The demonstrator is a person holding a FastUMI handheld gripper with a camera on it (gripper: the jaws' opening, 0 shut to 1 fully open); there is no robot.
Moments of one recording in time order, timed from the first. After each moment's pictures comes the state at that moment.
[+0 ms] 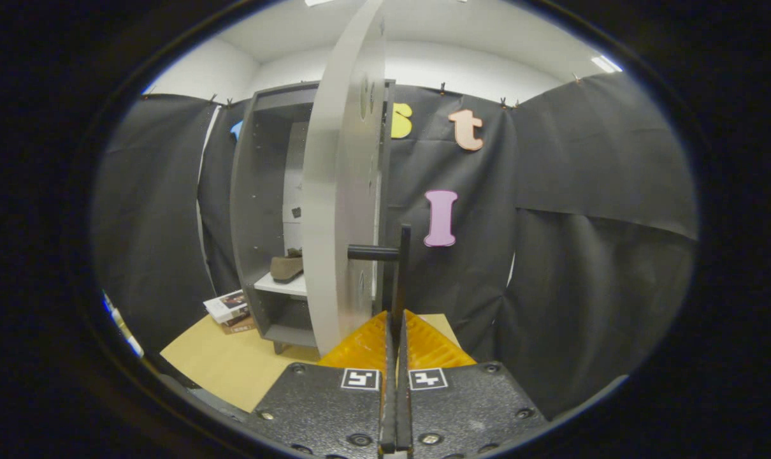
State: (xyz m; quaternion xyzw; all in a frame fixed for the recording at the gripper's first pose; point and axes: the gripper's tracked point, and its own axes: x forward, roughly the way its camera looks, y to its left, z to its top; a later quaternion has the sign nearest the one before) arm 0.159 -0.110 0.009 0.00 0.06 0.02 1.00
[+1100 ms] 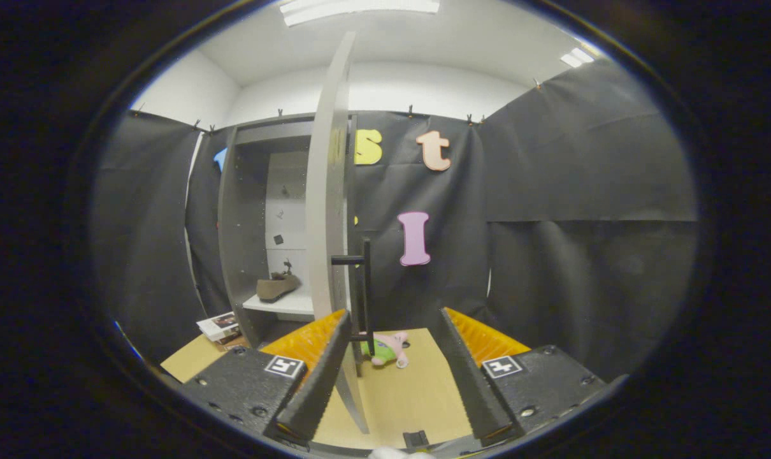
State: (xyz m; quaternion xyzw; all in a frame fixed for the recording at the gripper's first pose) arm 0.097 -0.154 0.019 0.01 -0.01 -0.04 1.00
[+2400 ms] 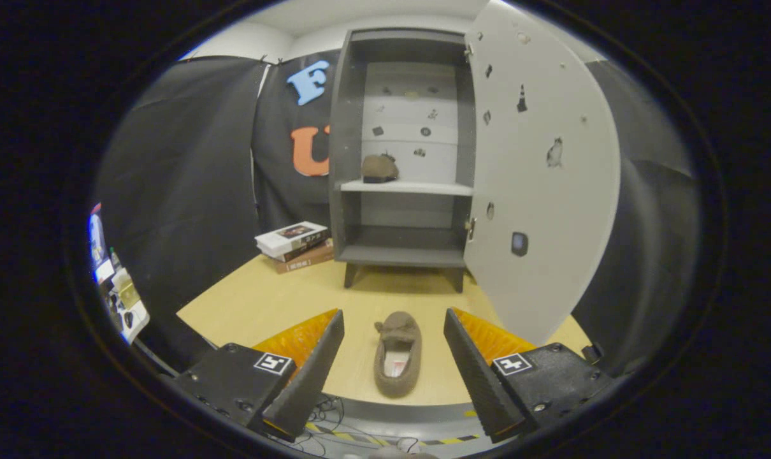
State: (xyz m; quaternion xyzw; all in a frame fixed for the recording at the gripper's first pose) arm 0.113 0.107 -0.279 -0.02 0.17 0.10 0.98
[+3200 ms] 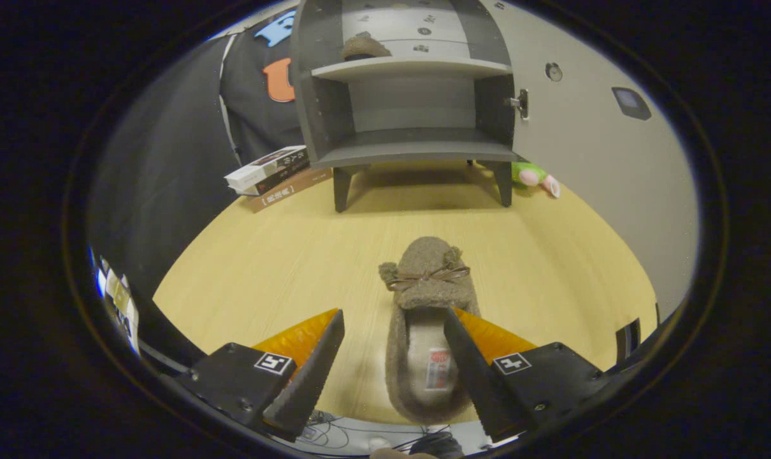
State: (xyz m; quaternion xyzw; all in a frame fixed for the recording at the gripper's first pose) arm 0.240 0.137 -0.432 0.04 0.34 0.10 0.94
